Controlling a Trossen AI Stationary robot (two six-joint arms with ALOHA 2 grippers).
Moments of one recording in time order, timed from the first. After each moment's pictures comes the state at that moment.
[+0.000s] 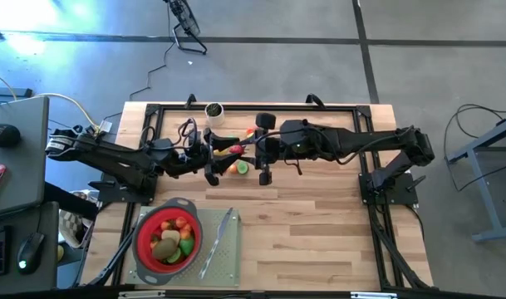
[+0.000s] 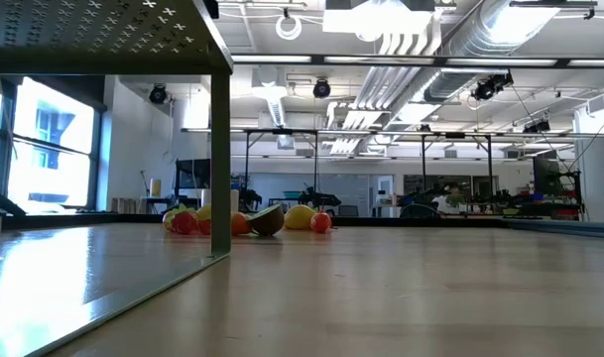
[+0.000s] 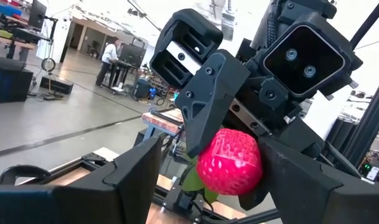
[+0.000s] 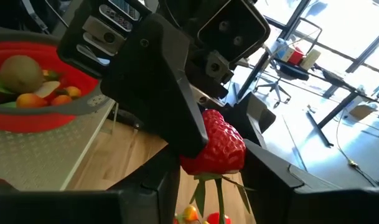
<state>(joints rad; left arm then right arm) -0.12 1.13 0.77 0.68 -0.38 -0.29 0.06 1.61 1.60 -0.24 0.12 -0.32</state>
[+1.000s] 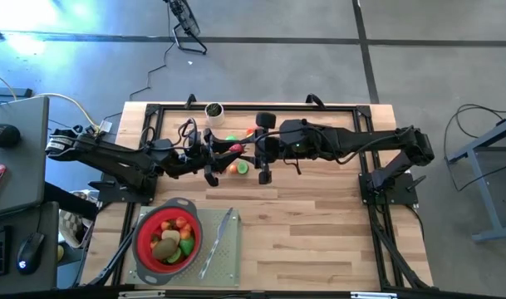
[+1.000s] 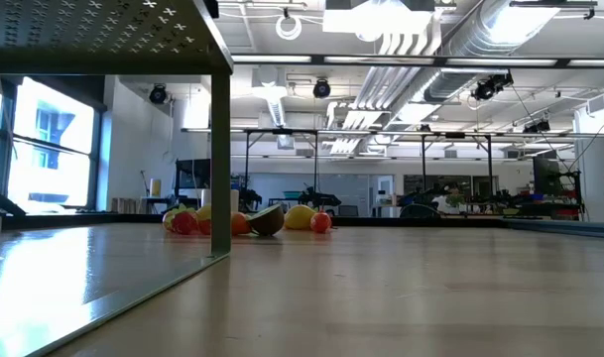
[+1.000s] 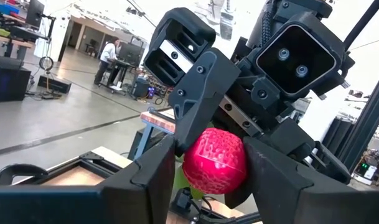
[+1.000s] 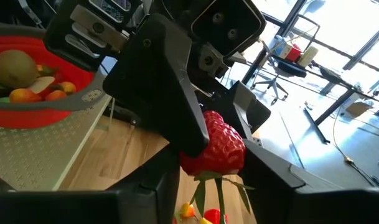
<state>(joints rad) -0.12 1.13 0.77 0.68 -0.38 -0.30 0.06 1.61 1.60 -0.25 0.13 -0.32</state>
